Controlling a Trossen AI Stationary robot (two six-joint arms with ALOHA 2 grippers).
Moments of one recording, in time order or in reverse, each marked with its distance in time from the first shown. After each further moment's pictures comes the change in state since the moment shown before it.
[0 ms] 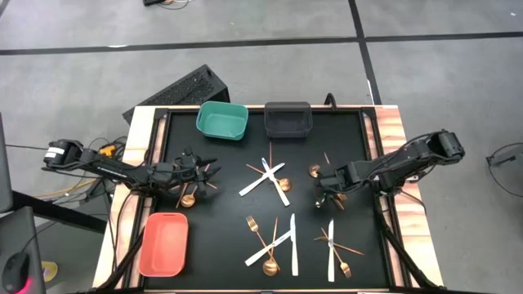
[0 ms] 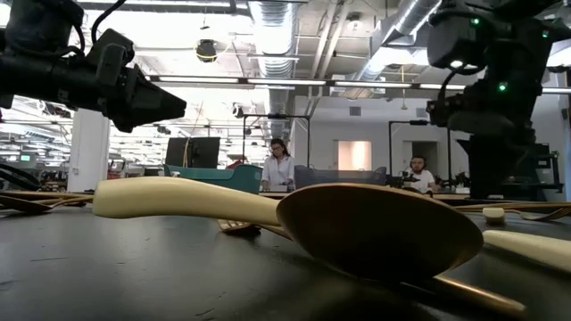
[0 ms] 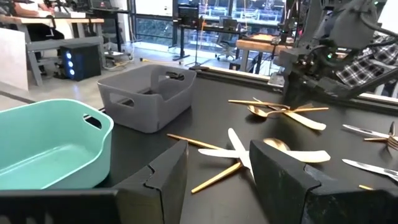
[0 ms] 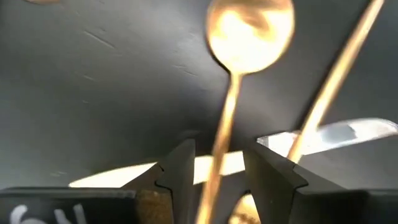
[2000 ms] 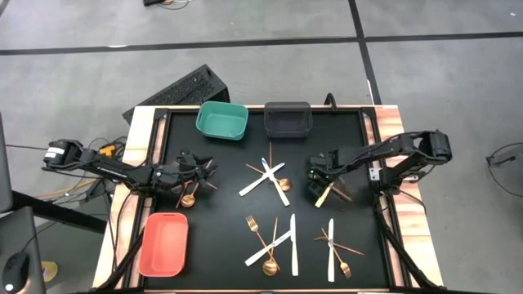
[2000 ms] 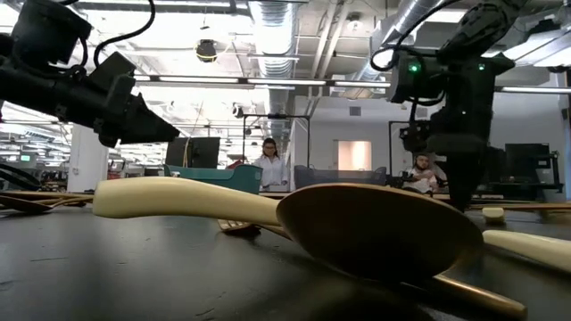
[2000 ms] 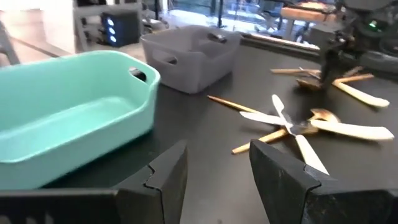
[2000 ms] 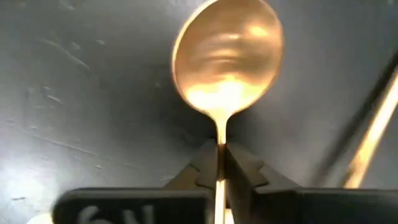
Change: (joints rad) left arm 0.003 0.000 0.000 -0.171 -0.178 -0.112; right arm -0.290 0.125 0.036 0.112 -0.200 -0.472
